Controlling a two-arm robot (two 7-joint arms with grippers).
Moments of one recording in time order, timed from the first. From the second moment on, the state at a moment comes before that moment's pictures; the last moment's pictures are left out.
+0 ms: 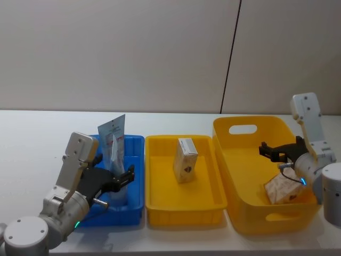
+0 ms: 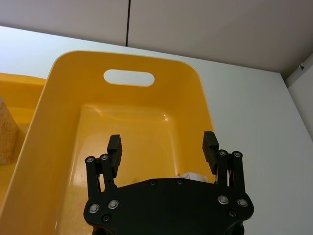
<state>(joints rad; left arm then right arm) -0.41 0.19 0.41 -1.30 -0.24 0.11 -0.16 0.42 0.24 -0.13 -1.44 0.05 0.61 -0.01</state>
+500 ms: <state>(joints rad) -0.41 0.19 0.42 -1.30 -0.22 0.13 -0.16 0.42 0.24 -0.13 -1.44 0.05 0.61 -0.01</state>
